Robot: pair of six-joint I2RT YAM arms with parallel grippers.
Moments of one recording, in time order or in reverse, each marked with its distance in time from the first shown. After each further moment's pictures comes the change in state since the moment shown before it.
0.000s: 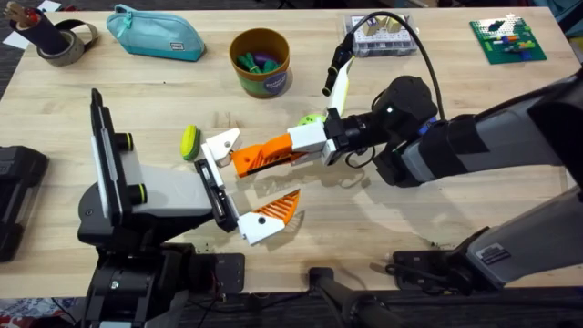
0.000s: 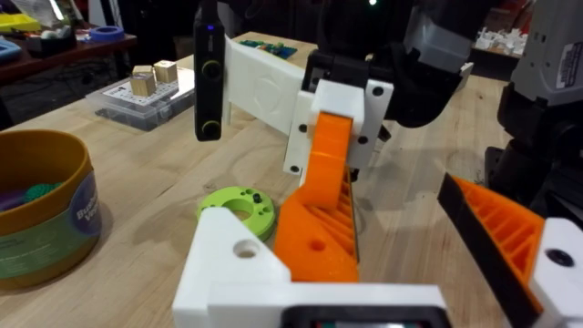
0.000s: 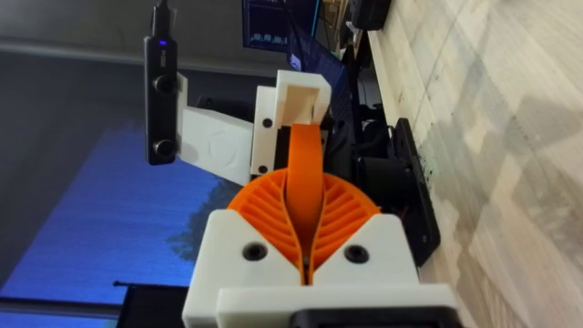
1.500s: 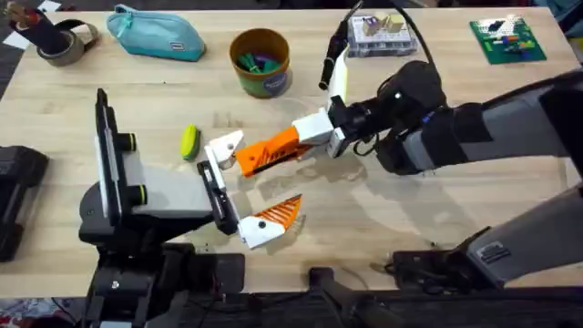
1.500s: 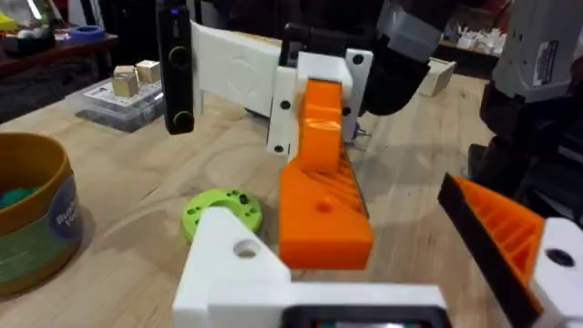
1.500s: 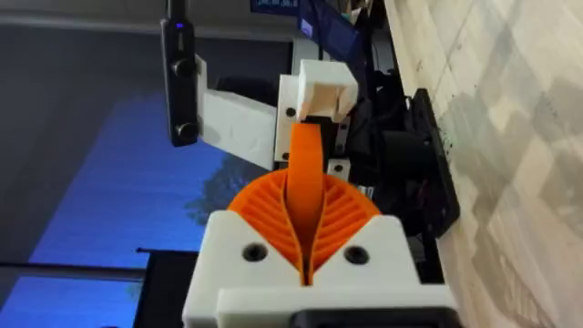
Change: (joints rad) left arm 0.001 0.000 0.000 -0.004 0.035 -0.003; right arm -0.045 0.002 0.068 0.040 -0.155 0.145
